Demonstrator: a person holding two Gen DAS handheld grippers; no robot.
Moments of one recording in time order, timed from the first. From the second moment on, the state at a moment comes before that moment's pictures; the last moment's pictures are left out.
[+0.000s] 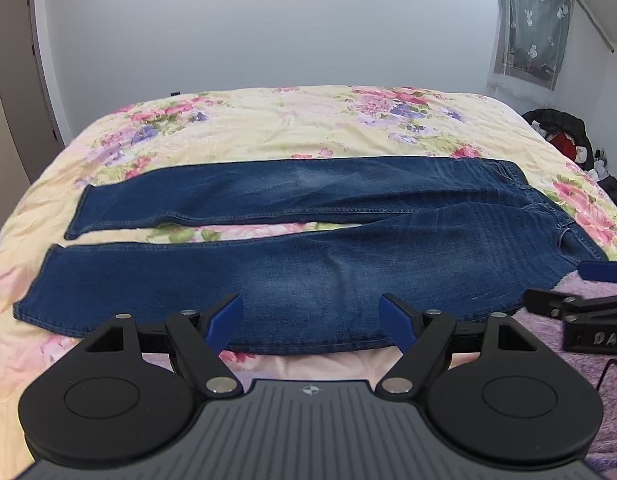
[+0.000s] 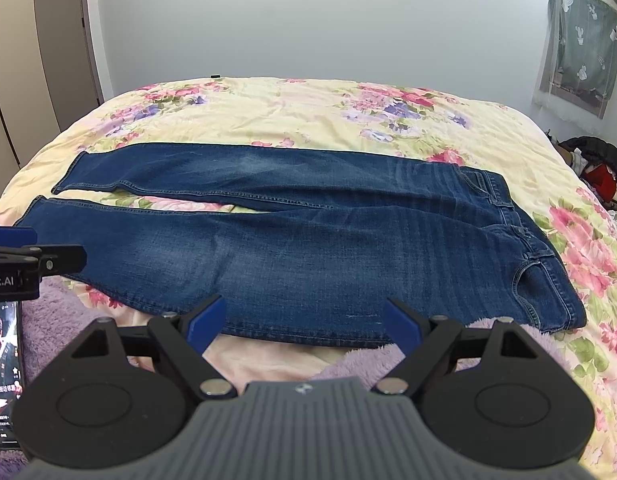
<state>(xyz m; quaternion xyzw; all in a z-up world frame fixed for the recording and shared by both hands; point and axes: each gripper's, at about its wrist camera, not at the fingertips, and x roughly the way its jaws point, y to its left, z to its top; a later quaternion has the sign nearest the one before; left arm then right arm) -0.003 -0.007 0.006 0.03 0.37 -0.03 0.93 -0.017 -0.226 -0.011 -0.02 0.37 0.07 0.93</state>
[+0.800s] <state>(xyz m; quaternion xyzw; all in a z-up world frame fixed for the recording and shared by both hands) 0.074 0.168 -0.038 0.29 0.43 0.05 0.85 0.101 -0.503 0.012 -0.22 0.34 -0.07 0.91</state>
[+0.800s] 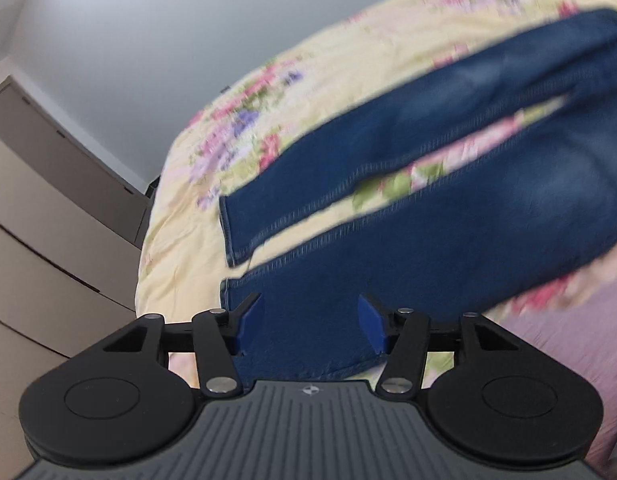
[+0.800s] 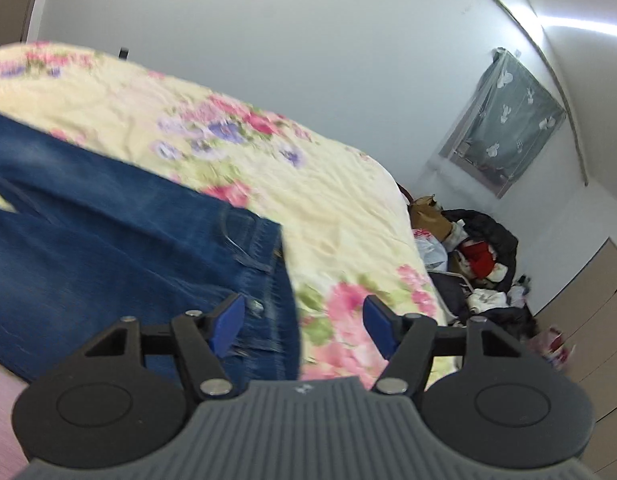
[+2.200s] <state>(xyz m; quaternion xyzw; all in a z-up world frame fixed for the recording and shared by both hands) 0.123 0.189 -0.099 0.37 0.48 0.11 0.79 0.077 -0.497 -0.129 -0.34 0.47 0.12 0.80</state>
